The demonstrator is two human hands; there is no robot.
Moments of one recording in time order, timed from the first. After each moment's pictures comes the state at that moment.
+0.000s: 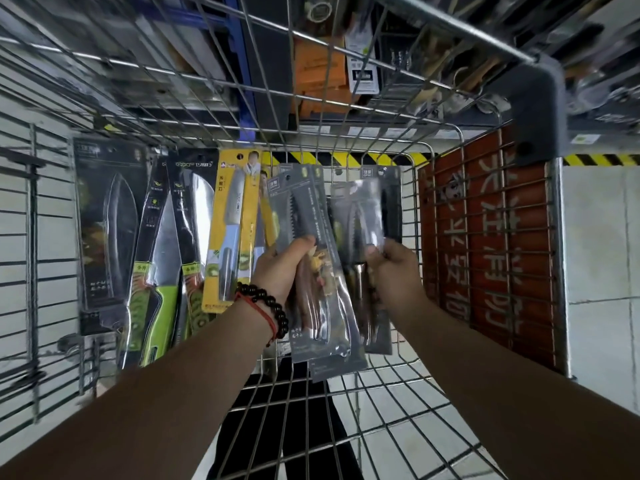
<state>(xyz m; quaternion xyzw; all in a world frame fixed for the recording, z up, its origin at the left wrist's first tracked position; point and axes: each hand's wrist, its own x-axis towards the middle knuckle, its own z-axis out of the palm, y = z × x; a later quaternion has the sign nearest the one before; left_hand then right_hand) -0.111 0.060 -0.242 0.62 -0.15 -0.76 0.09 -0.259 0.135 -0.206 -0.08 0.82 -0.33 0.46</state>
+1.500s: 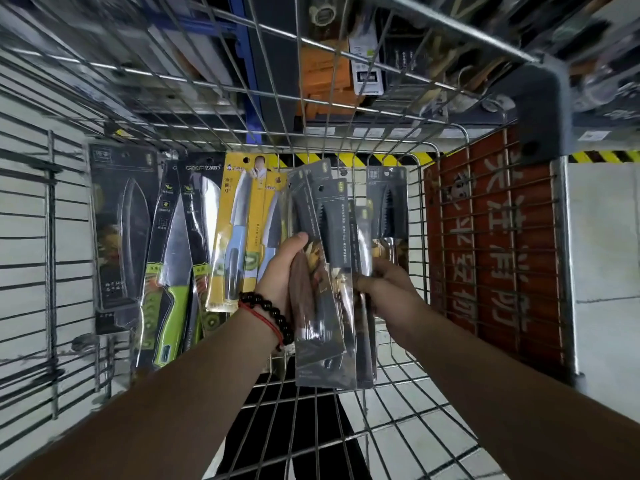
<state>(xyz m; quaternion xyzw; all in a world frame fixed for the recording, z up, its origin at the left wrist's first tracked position) -0.108 0.060 -0.207 0.54 -0.09 -0.83 0.13 -0.240 0.144 -0.195 -0.03 0.76 -0.27 0.59</state>
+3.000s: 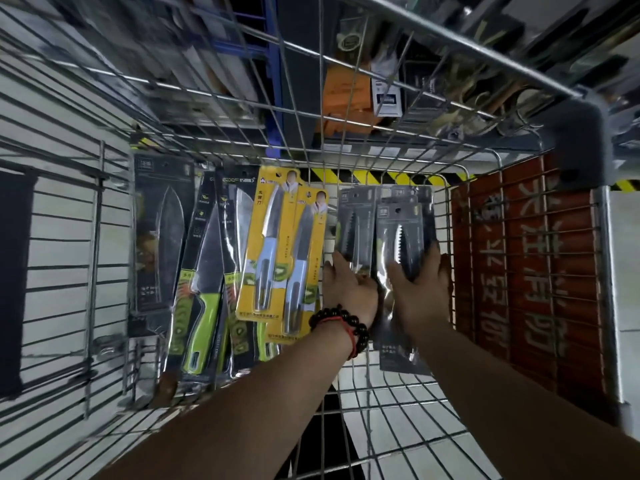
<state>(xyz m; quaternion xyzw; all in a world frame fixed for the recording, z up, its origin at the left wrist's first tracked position) -0.162 0.087 -0.214 0.62 -0.47 -0.62 -0.05 -0.260 0.138 -0.211 -0.17 0.91 -0.15 0.34</state>
